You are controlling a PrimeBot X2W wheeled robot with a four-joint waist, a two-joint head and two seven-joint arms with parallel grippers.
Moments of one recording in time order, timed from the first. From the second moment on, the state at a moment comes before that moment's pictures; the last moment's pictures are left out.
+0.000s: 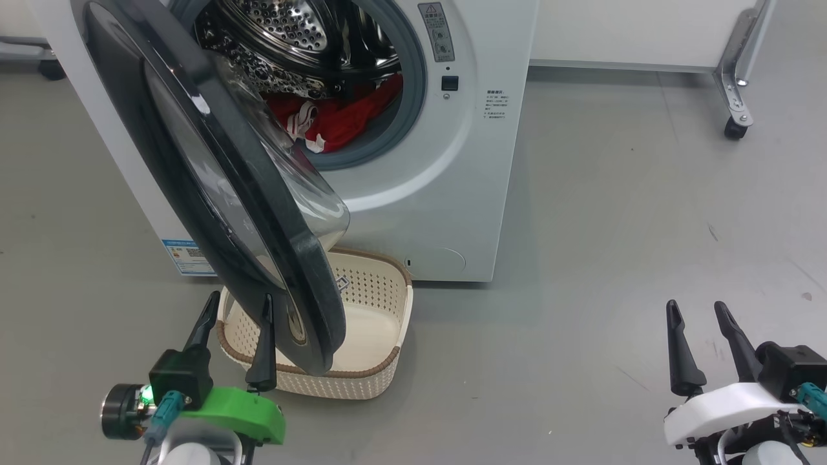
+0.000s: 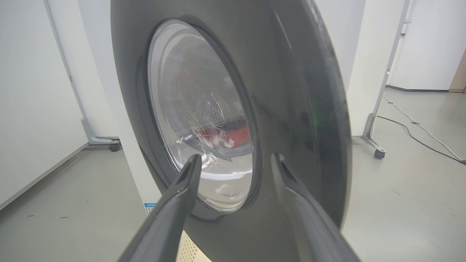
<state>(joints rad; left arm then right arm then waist) -0.11 0.04 -0.22 0.27 -0.30 0.06 -0.25 0.04 -0.34 0.33 0.13 0.64 -0.13 -0.25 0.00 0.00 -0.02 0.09</state>
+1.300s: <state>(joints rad) -0.10 0.04 -0.22 0.28 -0.29 0.05 -0.25 0.18 -0.24 0.26 0.00 0.49 -0.13 -0.25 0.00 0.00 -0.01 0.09</state>
